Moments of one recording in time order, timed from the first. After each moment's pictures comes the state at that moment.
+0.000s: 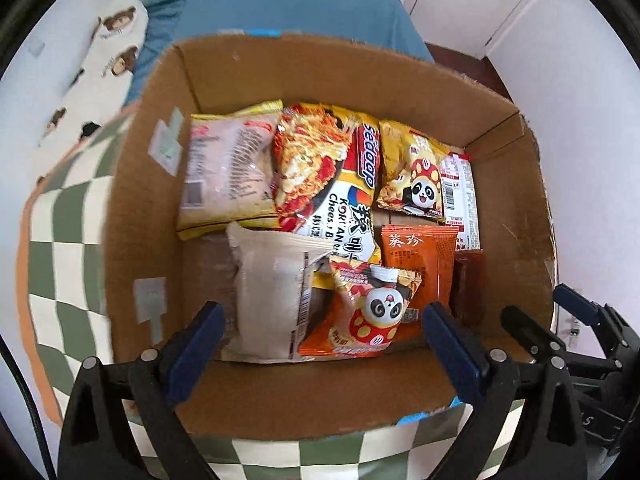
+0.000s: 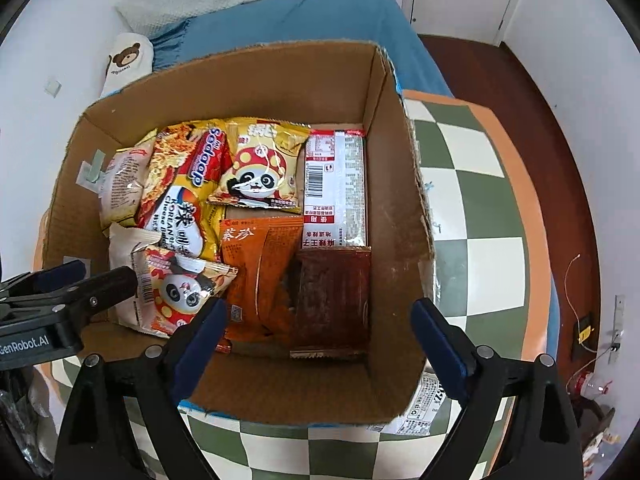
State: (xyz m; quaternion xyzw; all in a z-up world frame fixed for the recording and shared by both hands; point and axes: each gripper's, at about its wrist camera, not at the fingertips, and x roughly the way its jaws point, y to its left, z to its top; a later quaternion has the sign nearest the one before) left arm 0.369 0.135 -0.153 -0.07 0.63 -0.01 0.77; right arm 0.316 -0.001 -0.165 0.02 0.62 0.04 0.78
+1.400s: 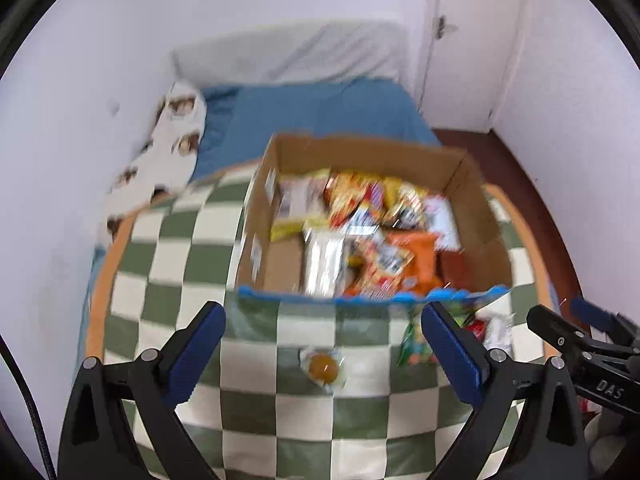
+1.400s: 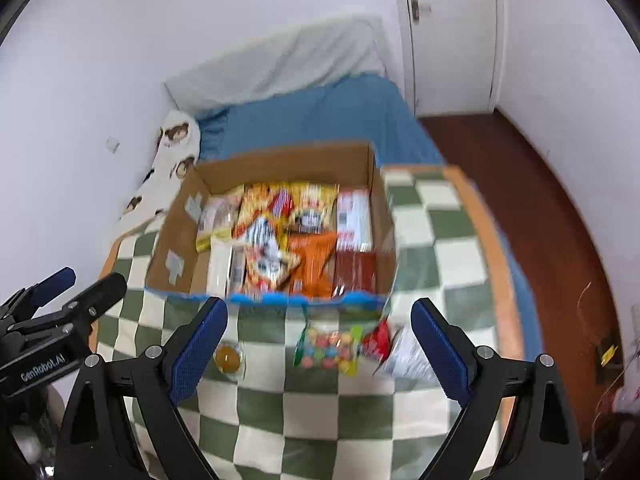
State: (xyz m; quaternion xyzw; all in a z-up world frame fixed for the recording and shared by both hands) left arm 0.222 0.130 -0.076 -0.03 0.49 0.06 0.87; right arm 0.164 -0.025 -0.063 0.07 0.50 0.08 0.86
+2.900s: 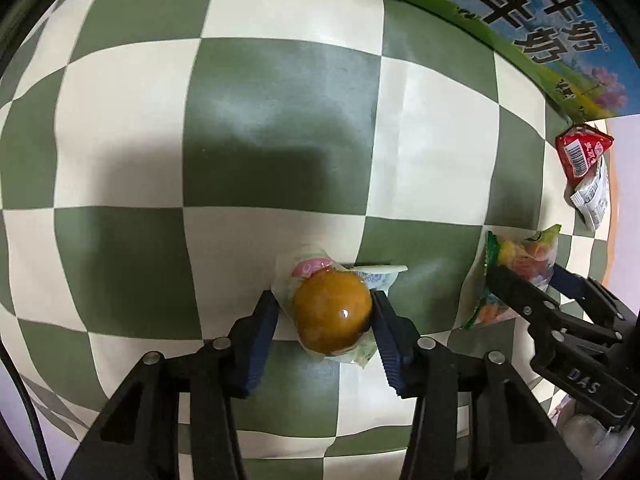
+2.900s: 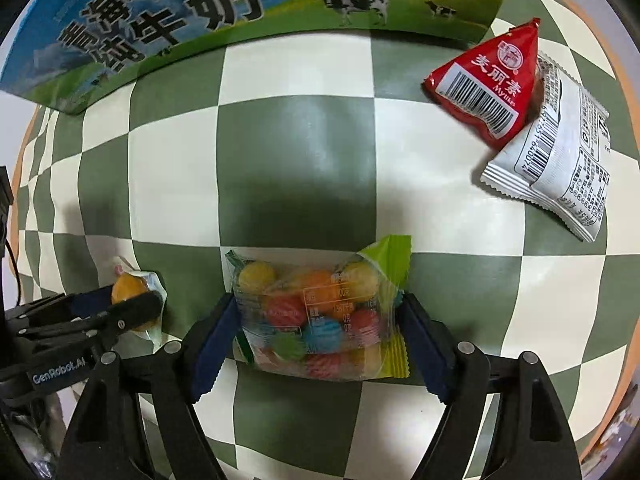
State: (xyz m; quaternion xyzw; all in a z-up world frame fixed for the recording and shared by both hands) left arm 0.167 0.135 -0.324 -0.11 0.72 0.00 0.68; right arm 0.129 0.017 -0.322 0.03 0.69 0.09 0.72
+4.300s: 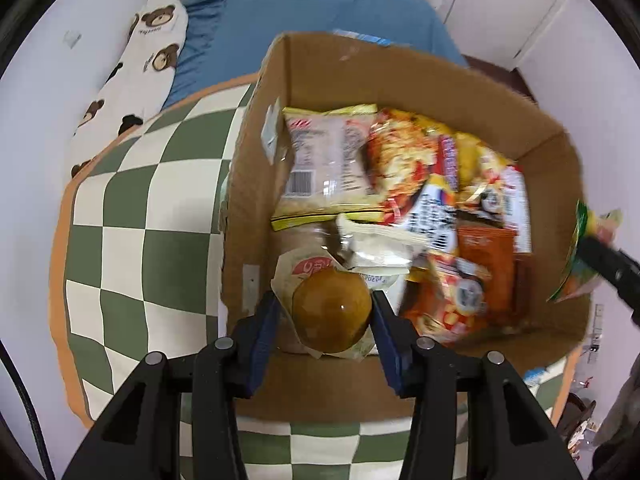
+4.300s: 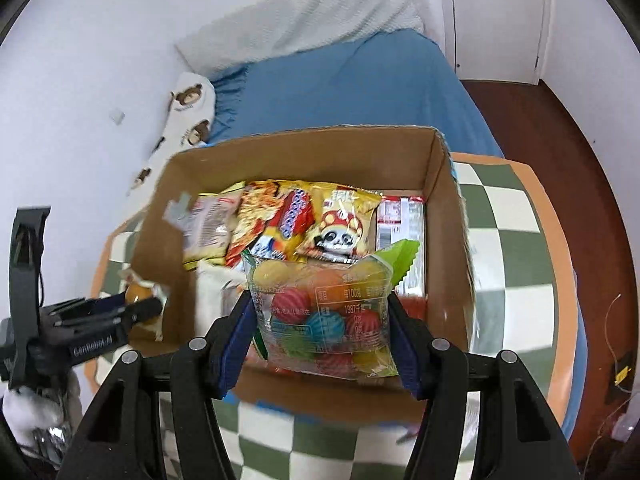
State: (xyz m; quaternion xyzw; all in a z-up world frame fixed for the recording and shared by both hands) left arm 0.367 0.184 -0.172 -0.06 0.64 0.05 0.77; right arm 0.337 0.013 -0.123 0.06 0.56 0.13 0.82
